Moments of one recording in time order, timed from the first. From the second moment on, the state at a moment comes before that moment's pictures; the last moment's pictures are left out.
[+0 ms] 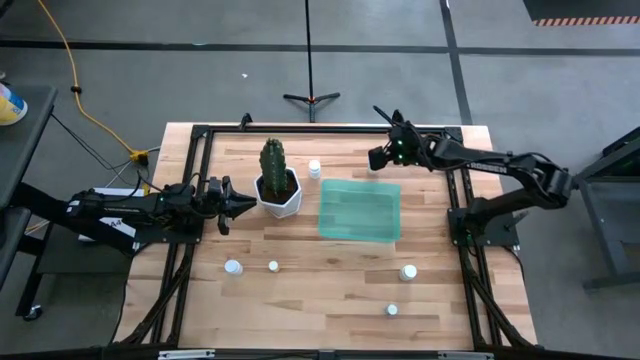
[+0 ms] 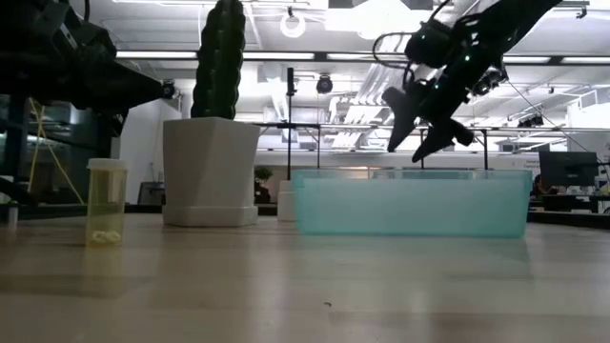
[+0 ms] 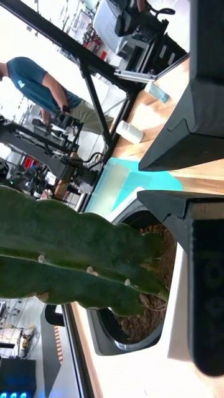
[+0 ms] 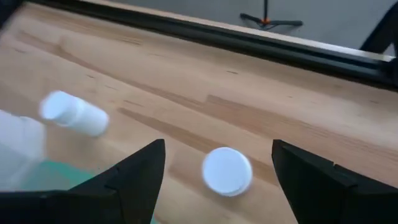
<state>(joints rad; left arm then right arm) -0.01 0.11 0.01 0.07 -0.15 -0.38 -0.55 1.32 0.79 -0.26 0.18 0.59</state>
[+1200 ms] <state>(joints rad) -0.01 0.11 0.01 0.05 -0.20 -0.37 -0.55 1.53 0.79 -0.21 0.17 0.58</state>
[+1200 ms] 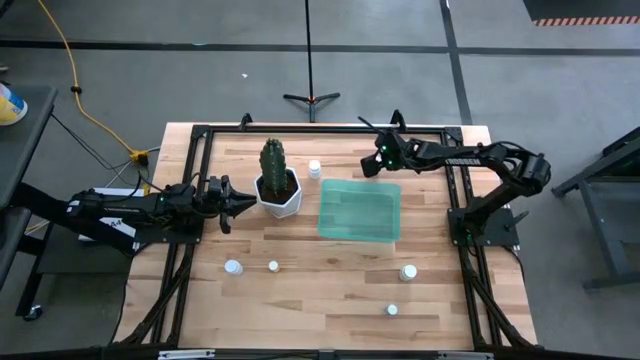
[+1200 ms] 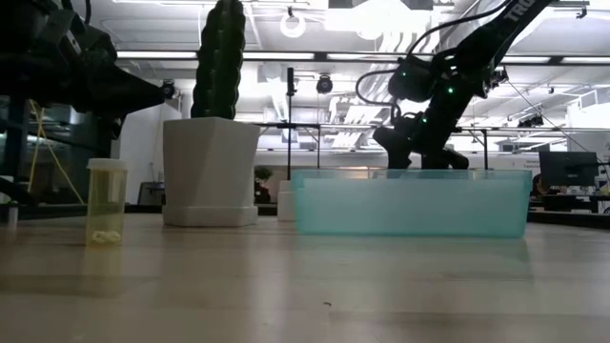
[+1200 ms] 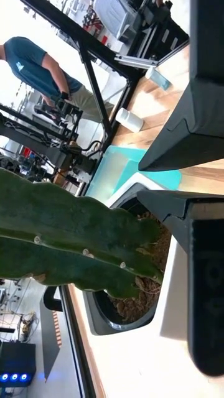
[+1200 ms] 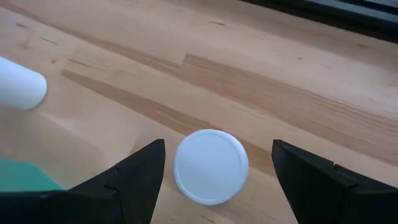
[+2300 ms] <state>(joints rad) -0.01 0.11 0.01 0.05 -0.20 -0.37 -0.55 1.53 0.79 -0.25 0.15 0.58</state>
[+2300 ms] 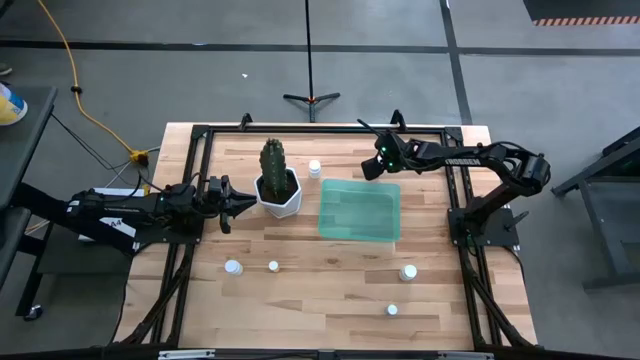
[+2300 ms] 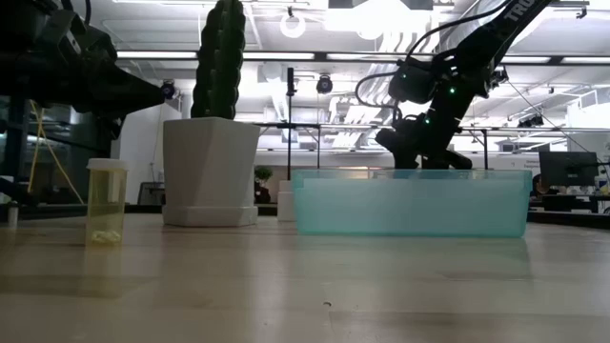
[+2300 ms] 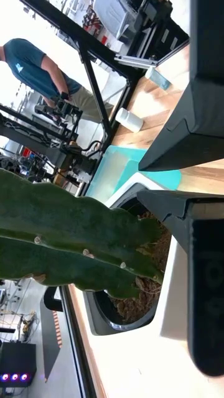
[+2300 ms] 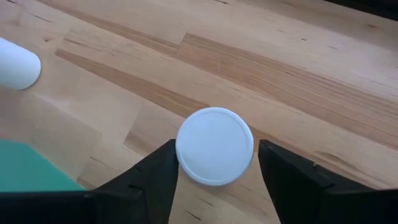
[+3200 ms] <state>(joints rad) -0.01 0.11 0.01 0.05 -0.20 -0.37 -0.55 1.53 0.79 -0.24 0.19 0.61</state>
